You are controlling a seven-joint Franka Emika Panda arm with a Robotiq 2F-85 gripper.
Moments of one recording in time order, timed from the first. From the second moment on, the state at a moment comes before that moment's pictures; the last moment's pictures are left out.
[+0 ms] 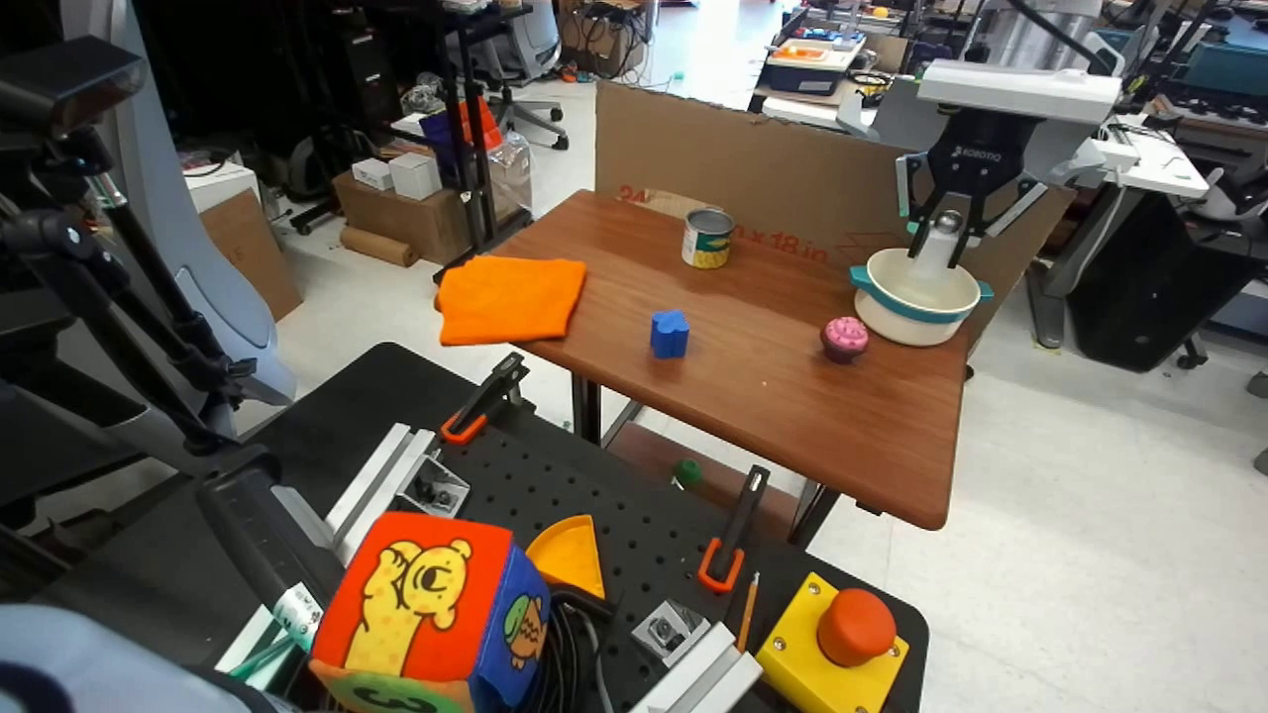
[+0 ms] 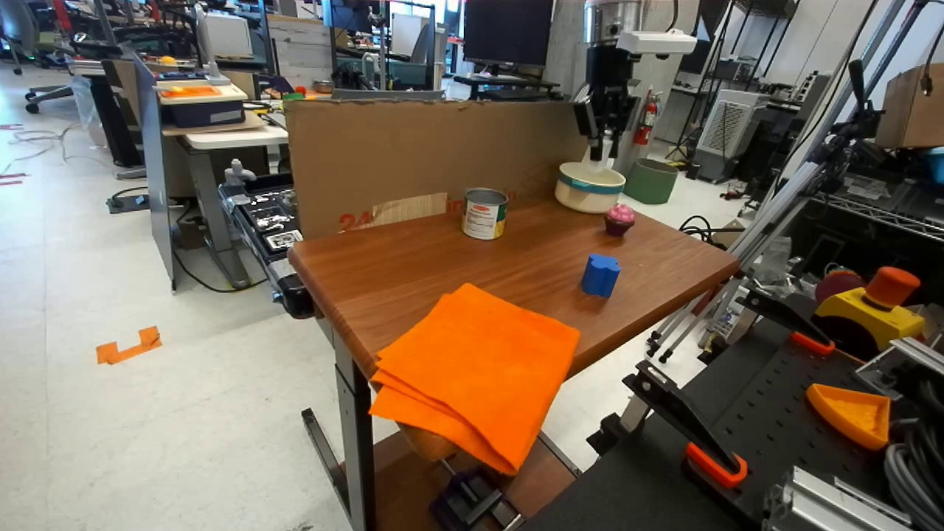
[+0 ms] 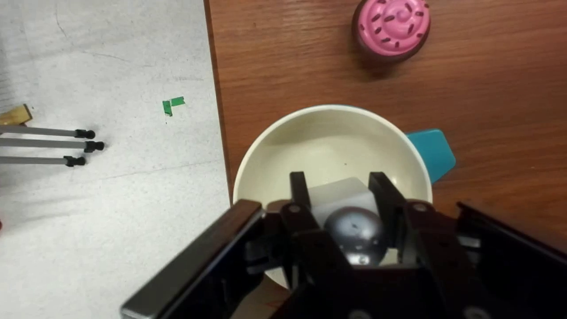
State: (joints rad) arm -0.16 0.91 -0.09 -1.17 -0.07 1.88 -0.13
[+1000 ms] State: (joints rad) arm -0.17 1.22 -0.09 -0.72 -0.07 1.56 -0.06
